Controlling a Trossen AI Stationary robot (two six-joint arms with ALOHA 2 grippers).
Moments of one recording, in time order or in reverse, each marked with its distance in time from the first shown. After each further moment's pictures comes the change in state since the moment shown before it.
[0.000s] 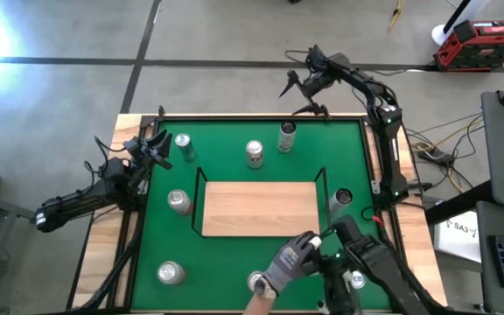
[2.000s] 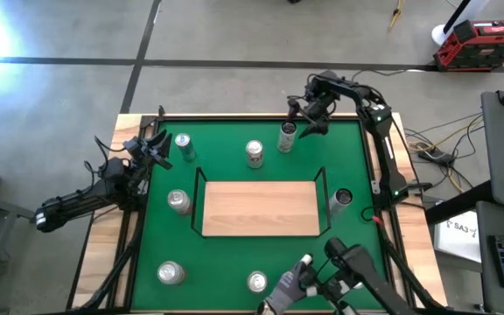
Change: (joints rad) left arm 0.000 0.000 0.000 0.000 0.000 0.000; right arm 0.028 0.124 -0.133 -0.476 -0.188 -0.063
